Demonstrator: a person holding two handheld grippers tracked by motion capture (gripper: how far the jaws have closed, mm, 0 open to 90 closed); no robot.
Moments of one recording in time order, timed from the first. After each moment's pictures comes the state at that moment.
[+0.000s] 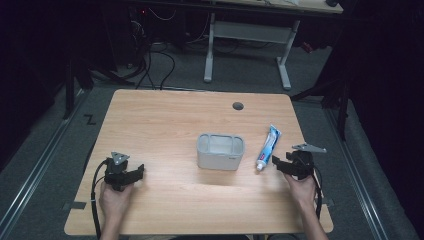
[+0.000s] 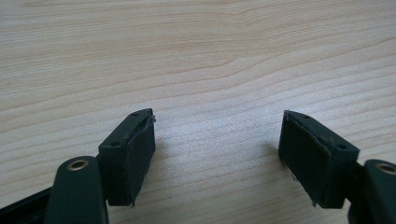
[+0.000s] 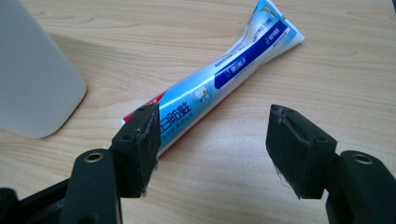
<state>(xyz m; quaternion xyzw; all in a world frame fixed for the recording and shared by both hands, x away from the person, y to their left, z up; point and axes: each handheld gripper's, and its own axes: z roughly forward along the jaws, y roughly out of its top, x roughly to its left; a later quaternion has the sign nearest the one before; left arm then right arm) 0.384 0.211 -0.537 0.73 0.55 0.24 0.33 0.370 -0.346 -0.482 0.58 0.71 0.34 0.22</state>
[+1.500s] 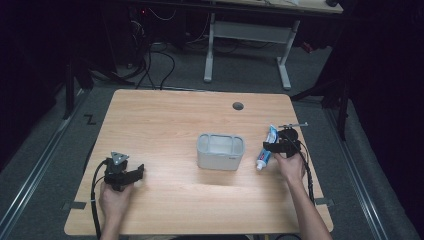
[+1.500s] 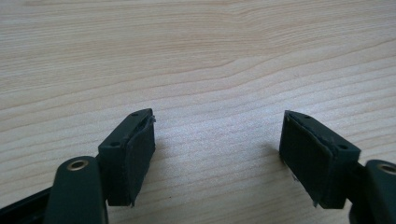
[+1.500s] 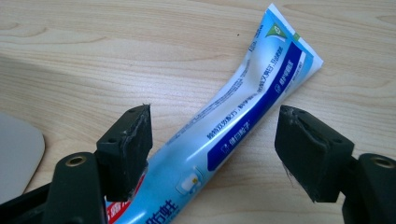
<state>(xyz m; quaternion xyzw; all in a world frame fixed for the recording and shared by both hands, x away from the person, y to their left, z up) 0.384 0.212 -0.537 0.73 0.55 0.24 0.33 0.449 -0.328 -0.479 0.62 0.72 0.26 0.18</state>
